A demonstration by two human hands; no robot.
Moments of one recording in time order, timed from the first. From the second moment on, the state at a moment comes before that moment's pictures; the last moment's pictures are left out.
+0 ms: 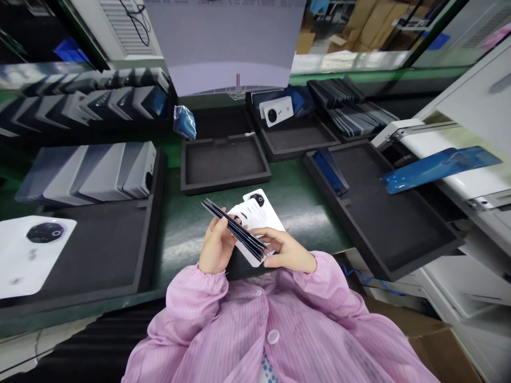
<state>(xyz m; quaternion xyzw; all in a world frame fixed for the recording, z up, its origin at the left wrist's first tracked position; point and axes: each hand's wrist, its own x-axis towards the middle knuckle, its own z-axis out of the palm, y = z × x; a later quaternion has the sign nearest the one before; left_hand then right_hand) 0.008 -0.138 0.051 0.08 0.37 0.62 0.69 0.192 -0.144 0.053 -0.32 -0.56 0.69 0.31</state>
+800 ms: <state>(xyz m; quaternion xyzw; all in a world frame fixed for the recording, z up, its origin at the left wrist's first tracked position) 0.003 -0.143 0.054 0.14 0.36 0.62 0.69 0.193 -0.143 0.054 -0.31 -0.58 0.67 0.34</state>
